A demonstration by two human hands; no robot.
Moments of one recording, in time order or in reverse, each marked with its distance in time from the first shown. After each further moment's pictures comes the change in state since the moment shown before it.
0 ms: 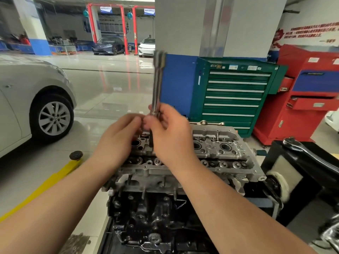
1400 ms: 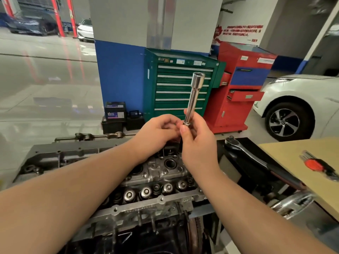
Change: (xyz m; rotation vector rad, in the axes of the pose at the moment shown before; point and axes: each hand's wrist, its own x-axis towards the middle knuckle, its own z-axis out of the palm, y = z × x) left_hand 0.098 0.026 0.208 -0.204 -0.655 0.085; right_hand 0.020 0.052 -0.182 -0.477 0.393 0.086
